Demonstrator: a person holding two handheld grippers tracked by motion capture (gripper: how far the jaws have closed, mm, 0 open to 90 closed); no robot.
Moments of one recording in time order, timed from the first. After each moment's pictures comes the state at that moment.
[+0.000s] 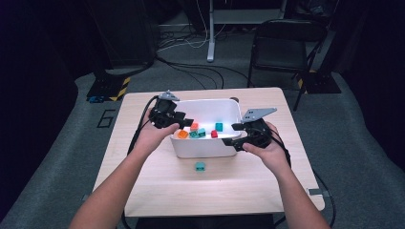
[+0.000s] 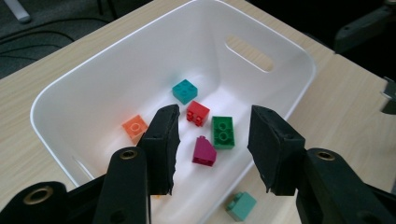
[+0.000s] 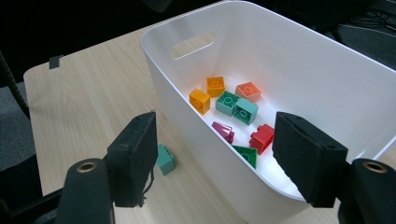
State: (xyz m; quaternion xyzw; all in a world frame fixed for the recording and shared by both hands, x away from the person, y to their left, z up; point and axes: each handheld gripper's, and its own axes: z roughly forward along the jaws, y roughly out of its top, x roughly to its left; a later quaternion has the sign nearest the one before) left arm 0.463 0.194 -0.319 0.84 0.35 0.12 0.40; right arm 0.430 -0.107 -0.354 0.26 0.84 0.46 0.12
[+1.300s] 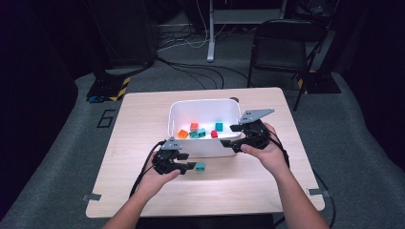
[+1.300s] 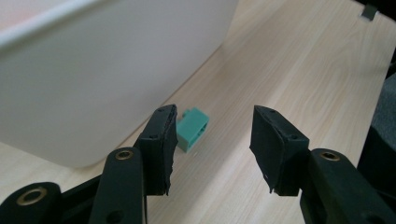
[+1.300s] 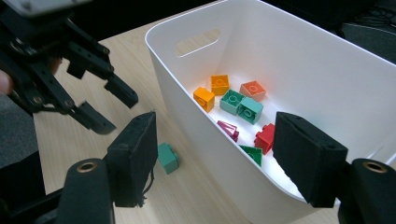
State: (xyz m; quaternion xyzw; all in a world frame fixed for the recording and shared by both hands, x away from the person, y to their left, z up) left arm 0.392 0.192 -0.434 0.86 0.32 0.08 0.39; right arm 0.428 -0.102 -0.356 0.26 0.84 0.45 0.12
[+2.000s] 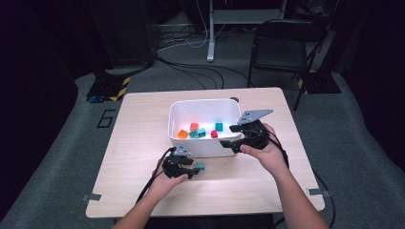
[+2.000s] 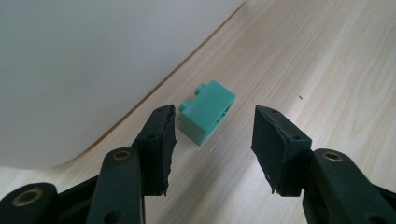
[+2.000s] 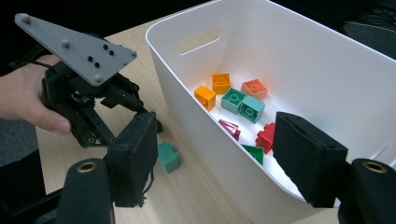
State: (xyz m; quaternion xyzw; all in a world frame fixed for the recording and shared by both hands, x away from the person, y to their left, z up) left arm 0.408 0.176 -0.484 0.87 0.33 0.08 0.36; right arm 0.429 -0.100 -0.358 0.26 0.85 0.45 0.11
